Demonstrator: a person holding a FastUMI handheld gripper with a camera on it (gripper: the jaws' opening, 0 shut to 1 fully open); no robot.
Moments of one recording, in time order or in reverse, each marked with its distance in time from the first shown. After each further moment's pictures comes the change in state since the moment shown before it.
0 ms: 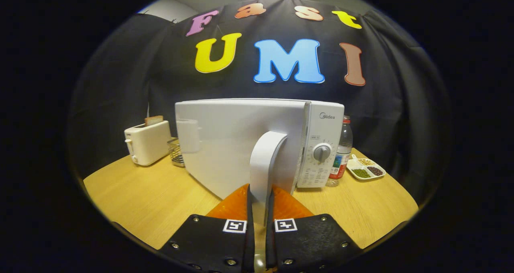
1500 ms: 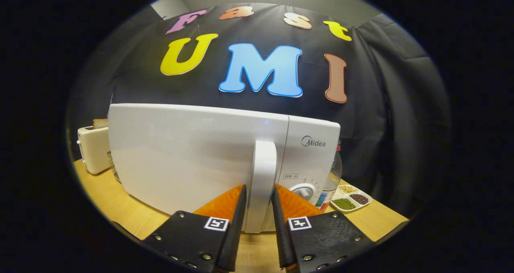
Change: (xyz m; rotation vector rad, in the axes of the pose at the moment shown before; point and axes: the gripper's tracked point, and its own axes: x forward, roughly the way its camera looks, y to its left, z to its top) arm 0.136 -0.111 0.039 -0.042 -0.101 -0.293
